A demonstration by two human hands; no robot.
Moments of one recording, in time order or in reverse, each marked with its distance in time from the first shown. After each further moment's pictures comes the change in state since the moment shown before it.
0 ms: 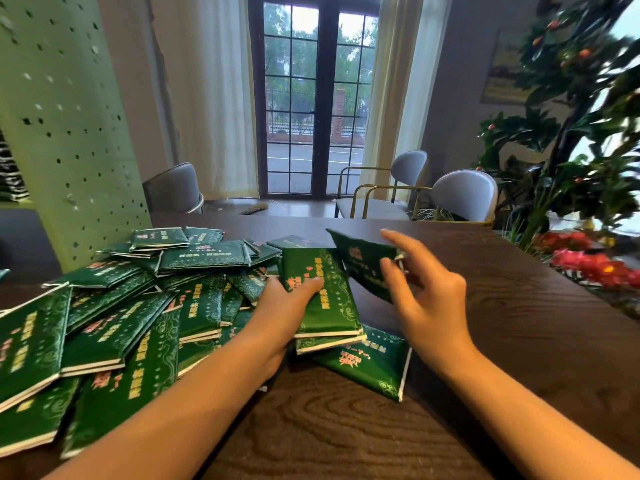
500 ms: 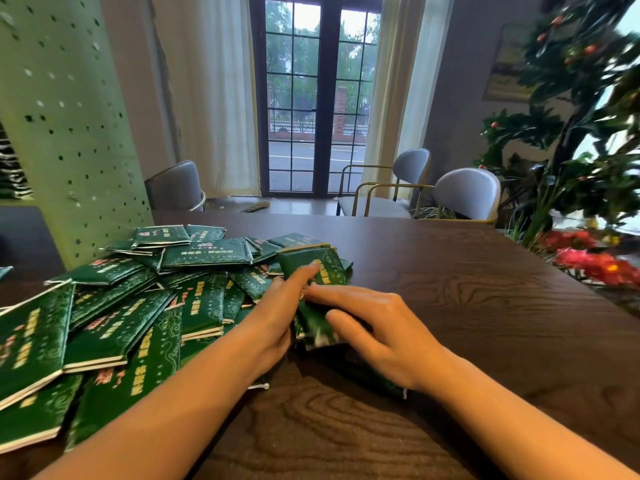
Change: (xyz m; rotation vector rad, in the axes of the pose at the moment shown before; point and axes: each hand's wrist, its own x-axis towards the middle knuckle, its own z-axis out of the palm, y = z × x) left_hand 0.001 0.003 -0.002 -0.139 -0.126 -0.066; right_hand -0.010 -0.016 0.015 0.115 -0.647 -0.084
